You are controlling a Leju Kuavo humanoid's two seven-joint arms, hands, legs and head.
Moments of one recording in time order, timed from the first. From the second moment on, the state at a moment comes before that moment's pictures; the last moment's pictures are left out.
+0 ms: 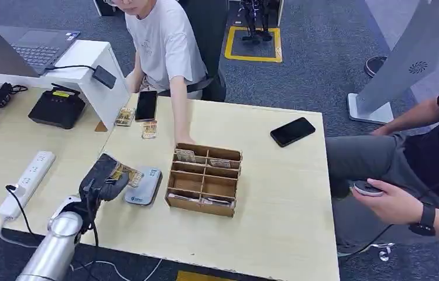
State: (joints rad) left arm -0.18 0.23 -0.05 -1.30 -0.19 -0.02 0.06; right arm -0.01 0.06 -0.87 -0.20 1.57 -0.29 -0.14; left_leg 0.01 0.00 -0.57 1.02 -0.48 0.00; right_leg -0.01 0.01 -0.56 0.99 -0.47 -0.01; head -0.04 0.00
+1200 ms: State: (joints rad) left arm -0.14 0.17 -0.14 -1.32 -0.64 0.12 0.15; right arm -0.01 0.06 -0.85 -0.20 1.57 -0.28 -0.13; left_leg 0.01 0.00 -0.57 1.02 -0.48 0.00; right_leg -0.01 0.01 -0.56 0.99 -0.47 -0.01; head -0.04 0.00
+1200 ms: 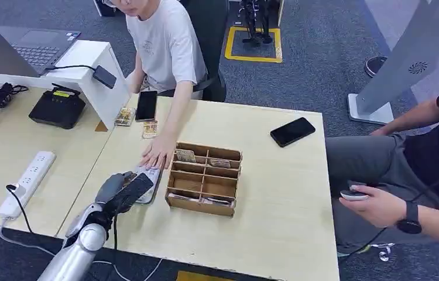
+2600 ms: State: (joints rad) left arm -0.16 0.11 -0.11 -1.27 -0.87 0.22 0.16; right arm -0.01 0.07 -0.82 -0.20 1.57 -0.28 -0.14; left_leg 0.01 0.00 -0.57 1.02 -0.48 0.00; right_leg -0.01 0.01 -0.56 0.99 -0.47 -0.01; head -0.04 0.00
